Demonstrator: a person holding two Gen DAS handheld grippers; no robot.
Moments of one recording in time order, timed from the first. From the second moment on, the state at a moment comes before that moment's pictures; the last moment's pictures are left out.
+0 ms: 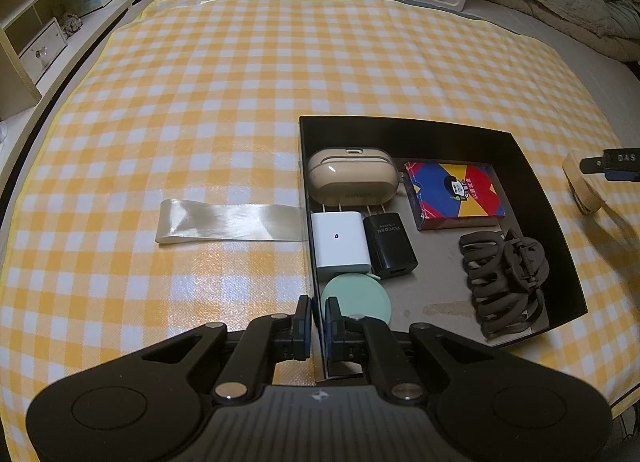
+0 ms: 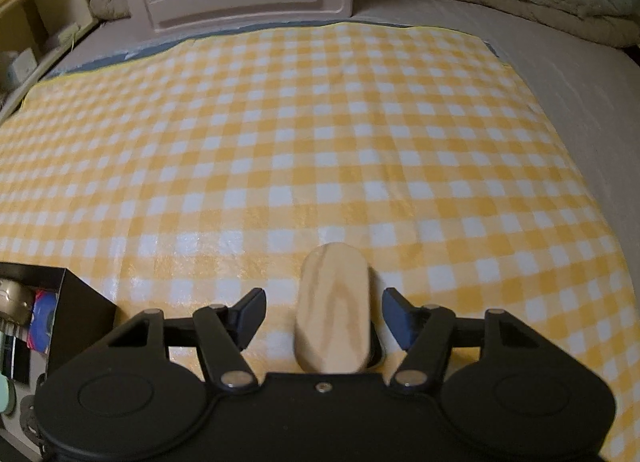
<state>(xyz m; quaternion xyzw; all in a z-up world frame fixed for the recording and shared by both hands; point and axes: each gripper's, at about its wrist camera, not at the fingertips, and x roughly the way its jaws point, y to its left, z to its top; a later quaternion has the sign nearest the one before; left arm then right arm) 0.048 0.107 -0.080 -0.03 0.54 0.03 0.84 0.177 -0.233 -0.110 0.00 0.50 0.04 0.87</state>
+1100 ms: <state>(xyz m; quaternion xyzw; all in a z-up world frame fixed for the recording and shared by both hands) 0.048 0.106 -0.080 -0.03 0.54 0.03 0.84 0.132 -0.188 -0.022 0.05 0.43 0.11 0.89</state>
